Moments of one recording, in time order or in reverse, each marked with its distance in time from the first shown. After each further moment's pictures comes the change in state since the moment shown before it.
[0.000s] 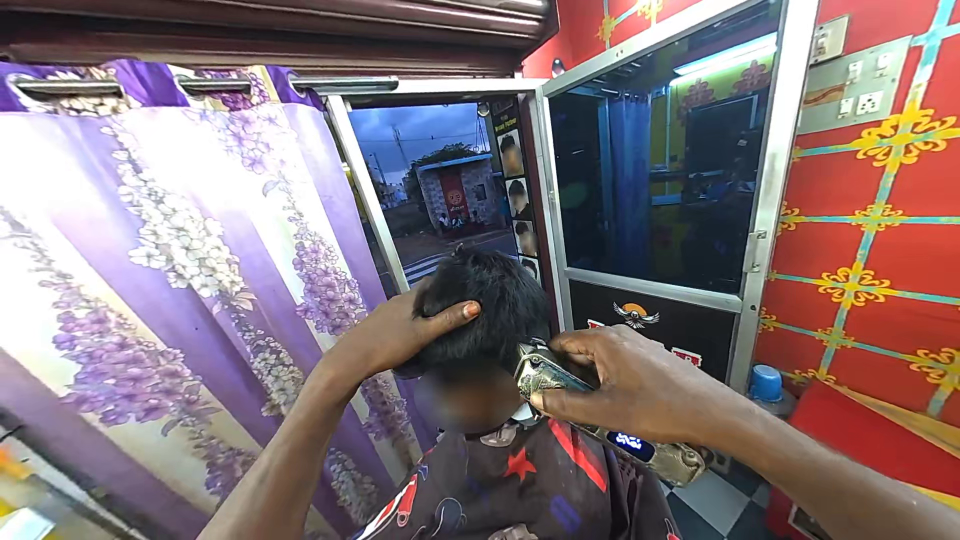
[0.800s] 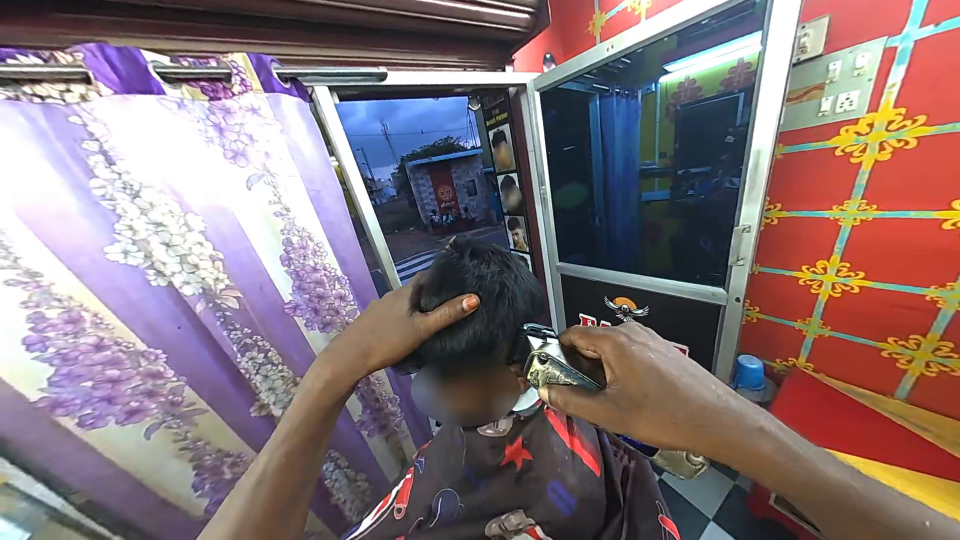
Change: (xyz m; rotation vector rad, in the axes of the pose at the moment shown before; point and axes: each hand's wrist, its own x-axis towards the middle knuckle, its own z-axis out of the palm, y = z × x) left_hand -0.003 -0.002 0.003 0.014 0.021 0.007; right_hand -0.016 -0.004 0.010 -0.209 0.147 0.082
